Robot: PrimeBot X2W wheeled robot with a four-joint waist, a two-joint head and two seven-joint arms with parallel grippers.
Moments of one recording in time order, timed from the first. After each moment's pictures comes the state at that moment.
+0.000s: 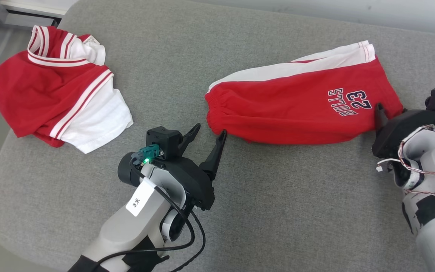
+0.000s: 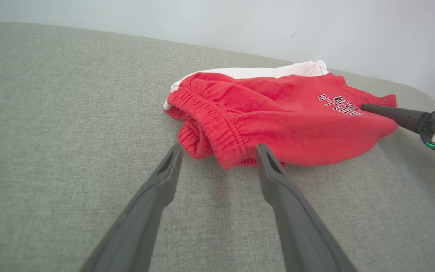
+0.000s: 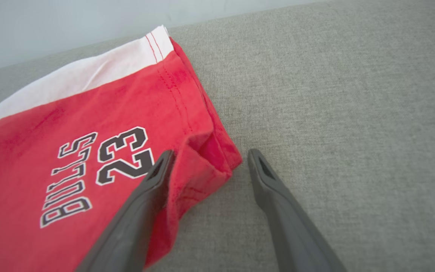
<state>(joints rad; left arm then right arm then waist) -0.78 0.06 -0.94 0.70 -0.77 0.04 -0.20 -0.69 -0.20 0.00 0.78 0.44 -0.10 0.16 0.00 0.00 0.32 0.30</state>
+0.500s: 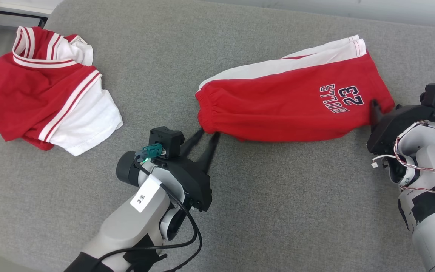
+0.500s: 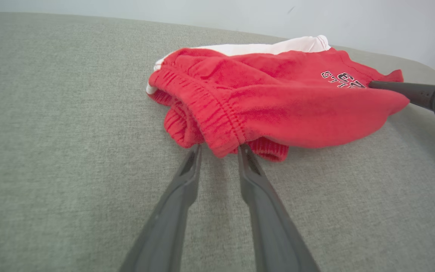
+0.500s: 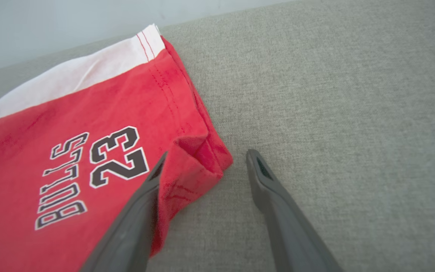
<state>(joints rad) -0.81 0.06 -0.96 0.76 -0.75 0.02 -0.19 -0.71 -0.18 0.01 0.79 0.44 -0.10 0.17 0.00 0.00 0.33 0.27</state>
